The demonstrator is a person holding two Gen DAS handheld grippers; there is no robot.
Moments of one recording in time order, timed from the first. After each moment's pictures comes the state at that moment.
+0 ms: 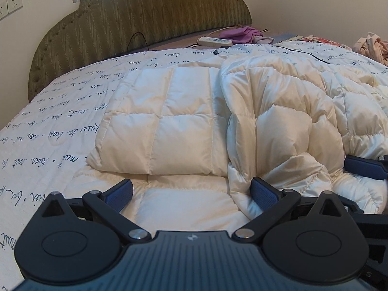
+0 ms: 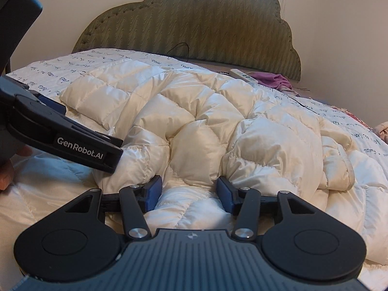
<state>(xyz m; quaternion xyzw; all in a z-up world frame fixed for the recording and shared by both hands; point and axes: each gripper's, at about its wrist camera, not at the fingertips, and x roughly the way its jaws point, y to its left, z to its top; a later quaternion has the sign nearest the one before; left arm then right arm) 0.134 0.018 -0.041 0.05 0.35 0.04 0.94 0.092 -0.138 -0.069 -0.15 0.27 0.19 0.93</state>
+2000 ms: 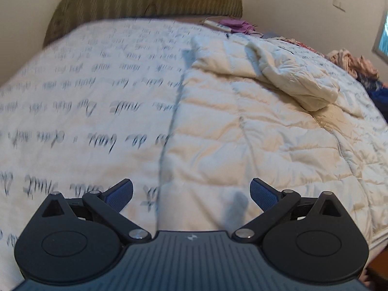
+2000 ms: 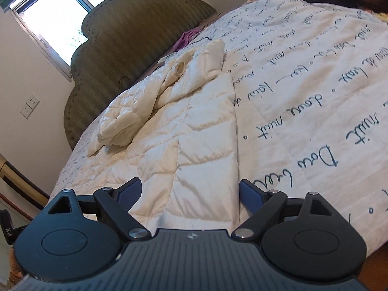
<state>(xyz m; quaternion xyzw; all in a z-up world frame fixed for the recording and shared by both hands) -0.076 0.193 -0.016 -0.08 0.41 -0.05 0.91 -0.125 -0.406 -0.048 0.28 0.35 0.12 0.89</state>
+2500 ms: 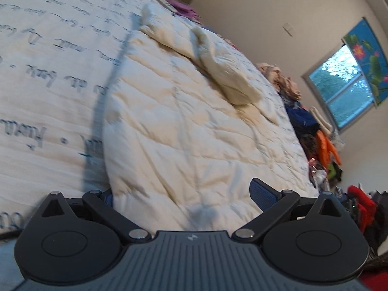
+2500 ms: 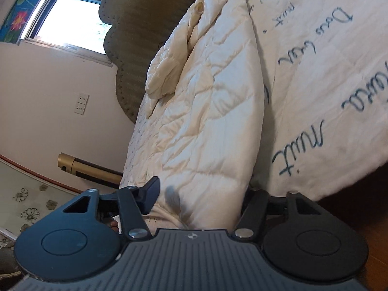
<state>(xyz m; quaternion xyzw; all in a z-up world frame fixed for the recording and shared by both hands) -0.087 0.213 -0.042 -0.25 0.42 -0.26 0.83 -0.164 -0.405 -0.095 0.43 0.41 0.27 0.76</state>
